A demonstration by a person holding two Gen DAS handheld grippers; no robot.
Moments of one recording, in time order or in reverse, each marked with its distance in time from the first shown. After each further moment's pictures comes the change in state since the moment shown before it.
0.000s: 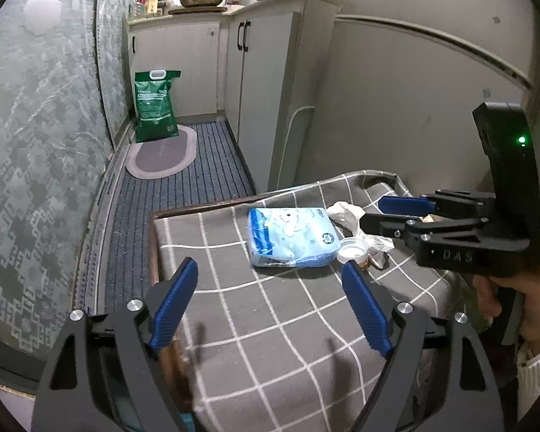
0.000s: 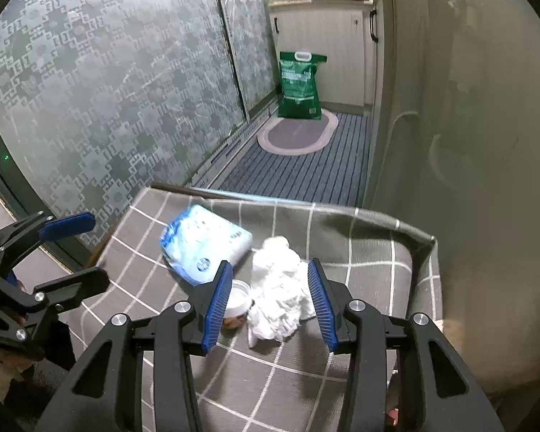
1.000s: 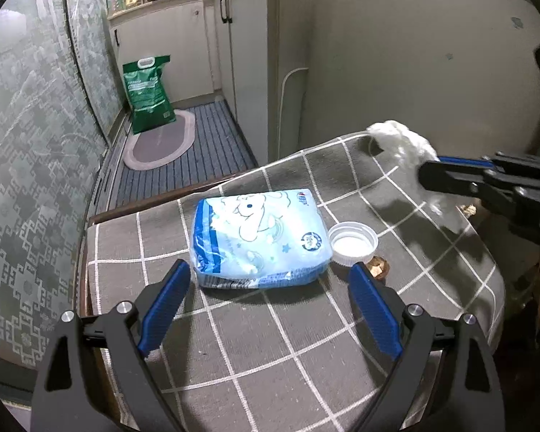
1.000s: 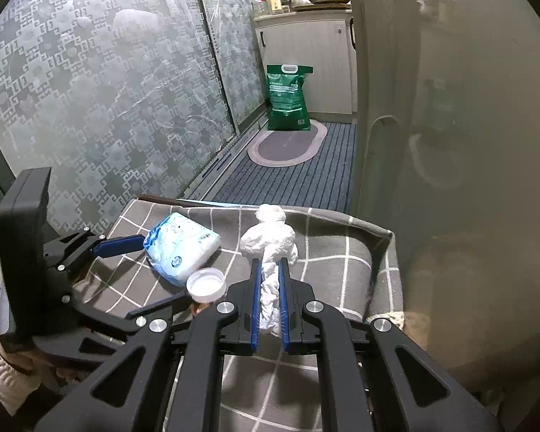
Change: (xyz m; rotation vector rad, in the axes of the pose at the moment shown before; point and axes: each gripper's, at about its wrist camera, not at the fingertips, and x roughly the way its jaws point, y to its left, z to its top) left arm 0.067 -0.034 0.006 0.074 0.108 0.078; right arm -0.030 -0.033 -0.013 0.050 -0.079 0.000
